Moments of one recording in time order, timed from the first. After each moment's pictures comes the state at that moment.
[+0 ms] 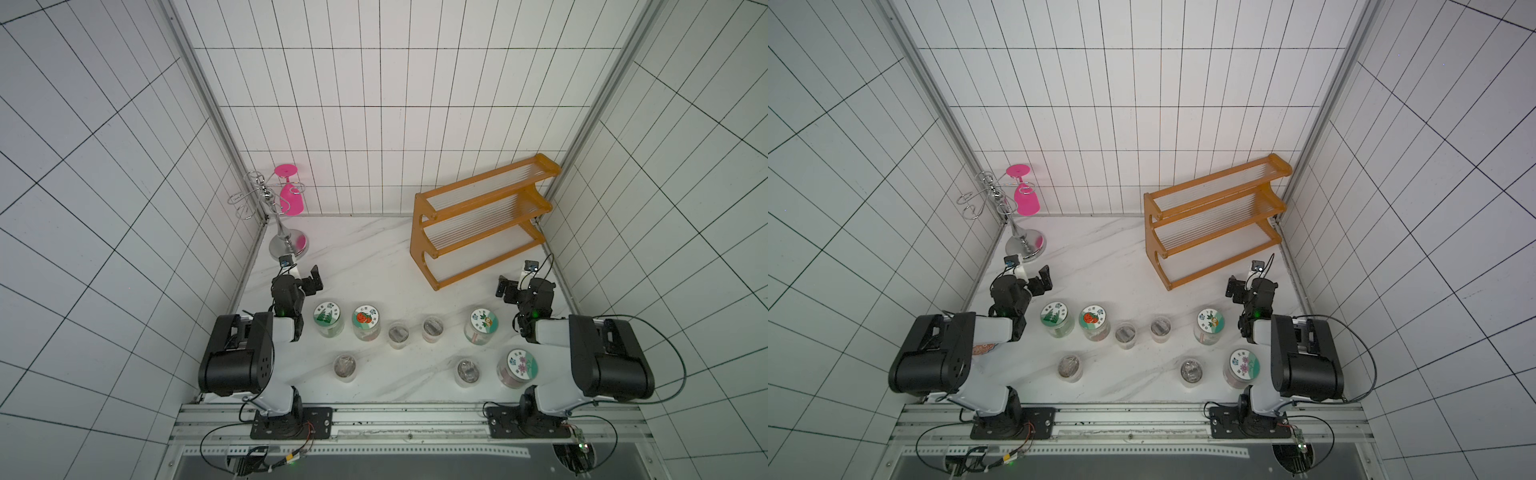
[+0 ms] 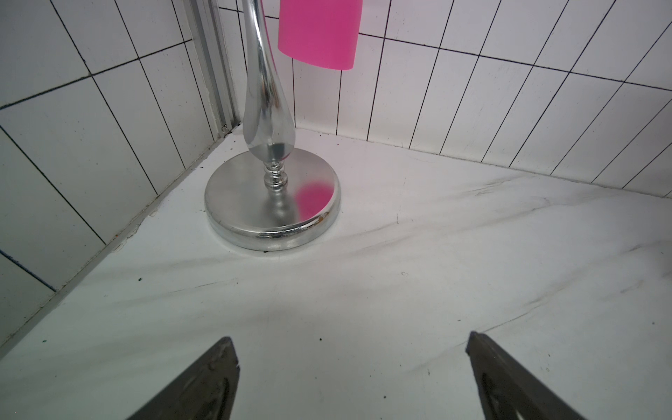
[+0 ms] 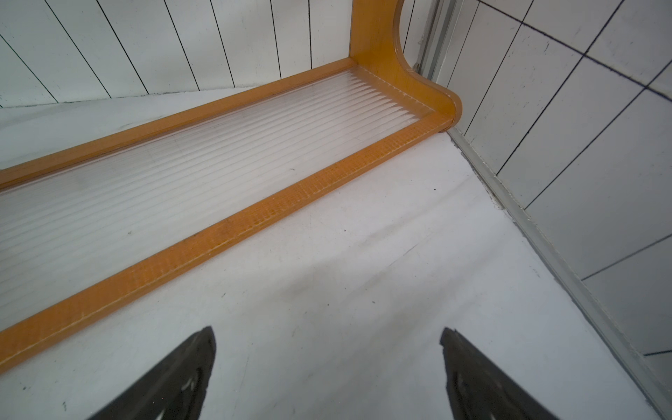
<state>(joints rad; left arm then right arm) 0.08 1.57 0.43 0.84 -0.01 -0.15 -0.02 1.53 0.40 0.73 0.04 0.02</state>
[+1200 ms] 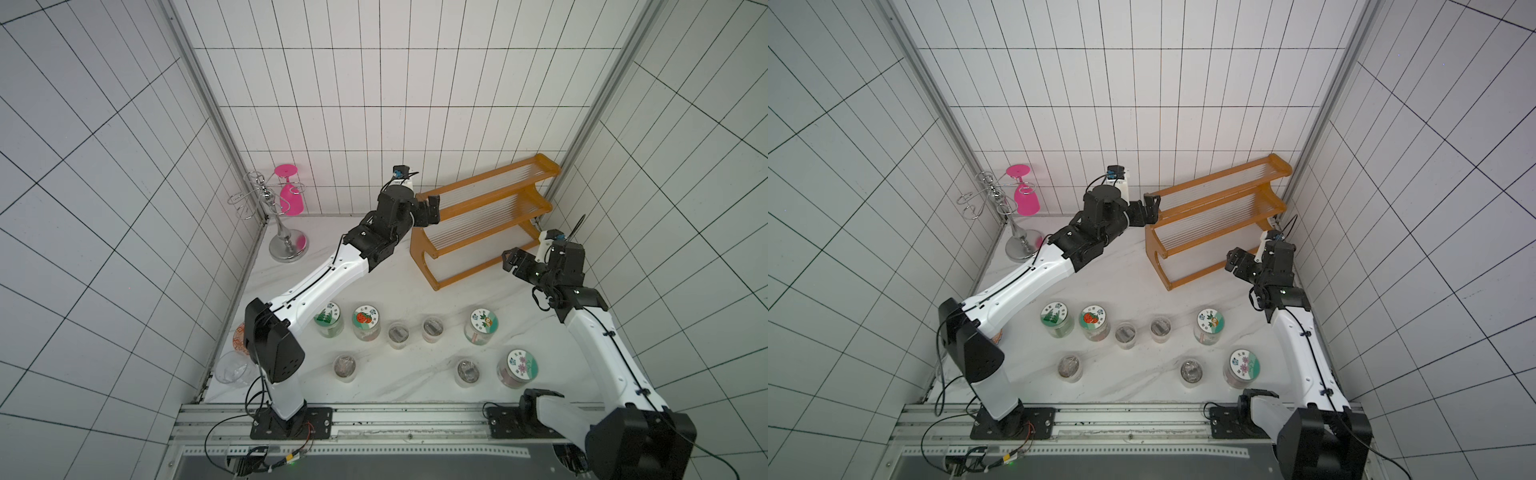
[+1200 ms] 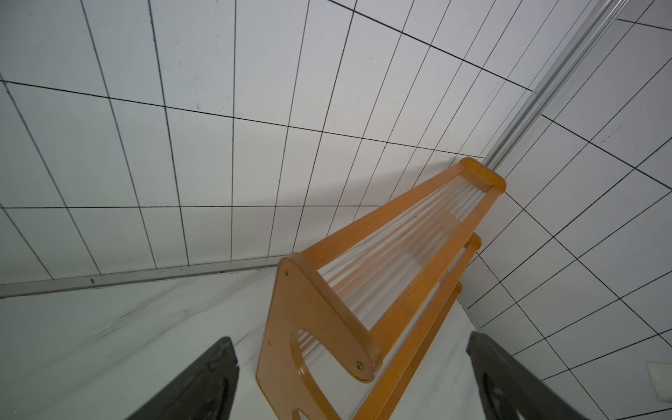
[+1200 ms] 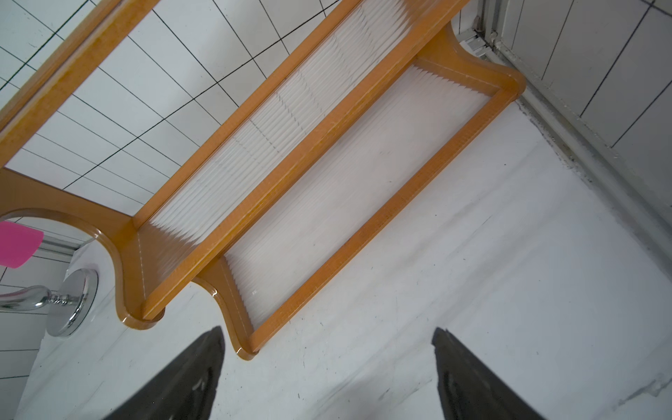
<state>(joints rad) -0.73 1.81 1.84 -0.26 -0.23 -0.42 0.05 1.10 0.92 -0.39 -0.16 0.39</state>
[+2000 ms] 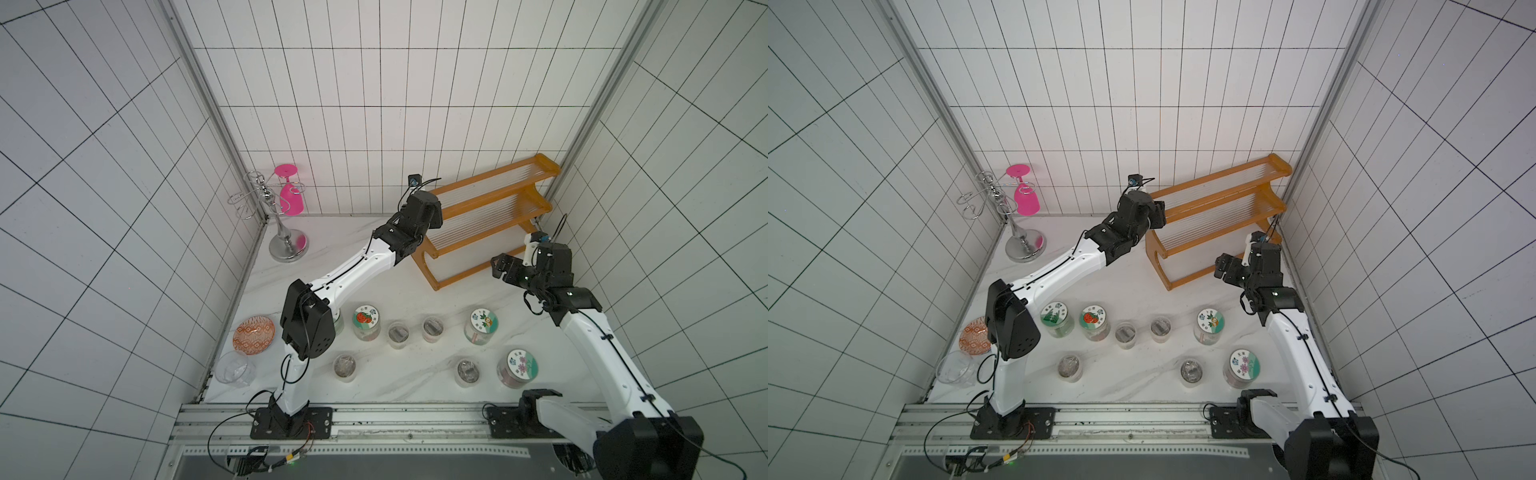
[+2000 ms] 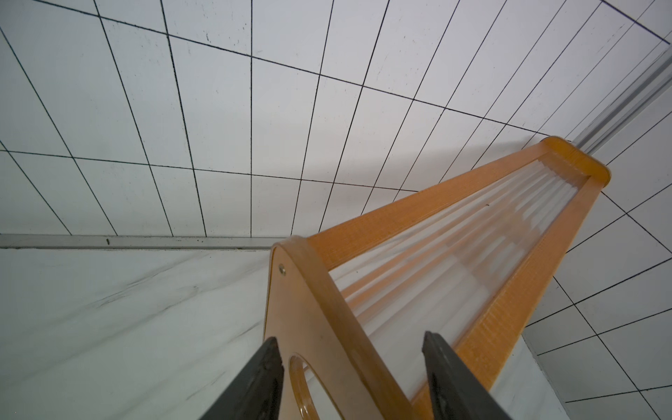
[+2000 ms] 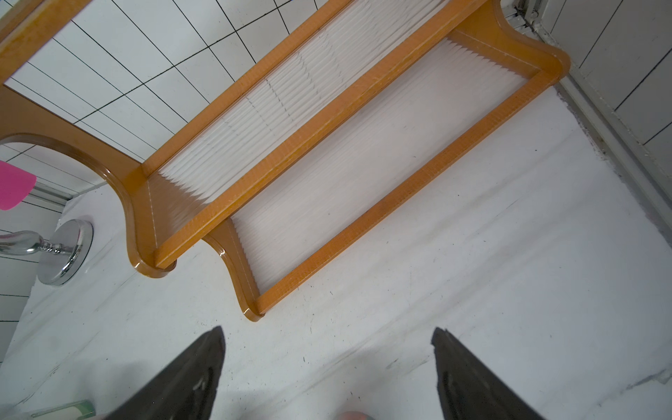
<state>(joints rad) -0.74 2.03 1.97 -0.27 -0.39 -0.48 0.15 1.08 0.93 -0.46 -0.10 0.35</state>
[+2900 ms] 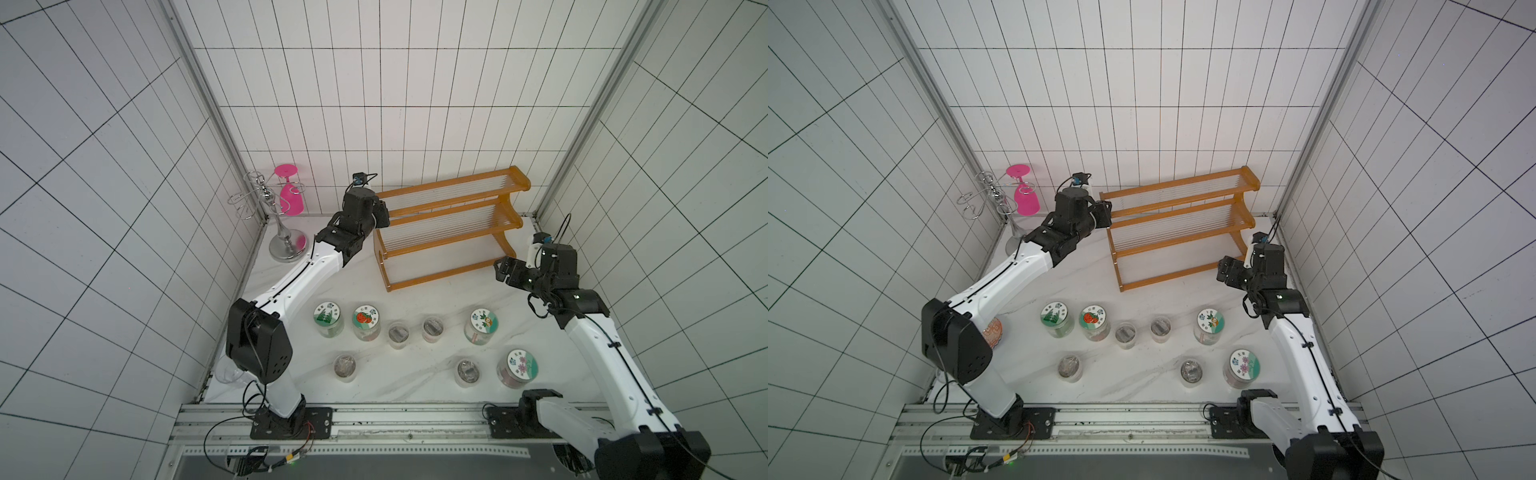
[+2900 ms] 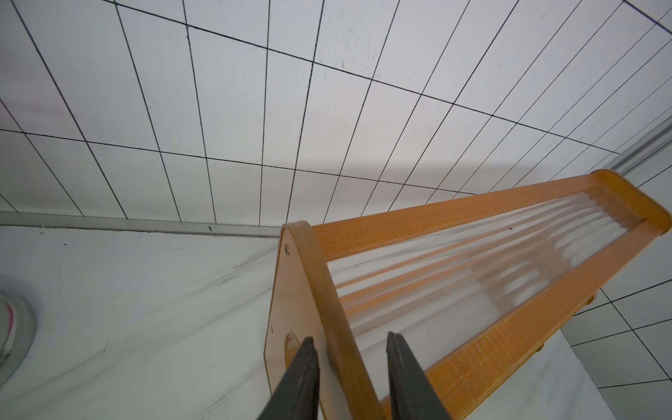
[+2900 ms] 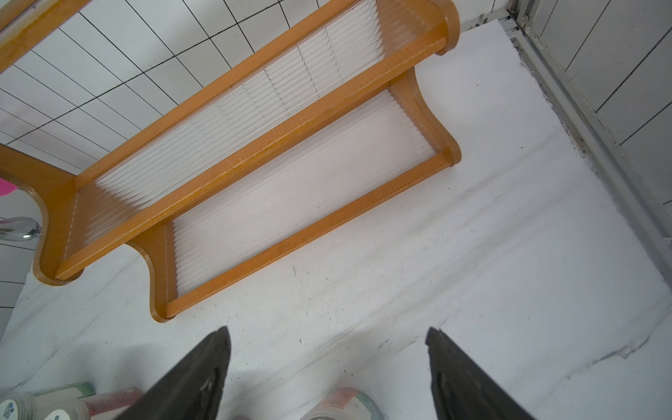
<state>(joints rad) -0.45 1.68 1.57 -0.25 -0.13 -0.40 0.16 1.04 0.97 -0.57 -0.10 0.32</state>
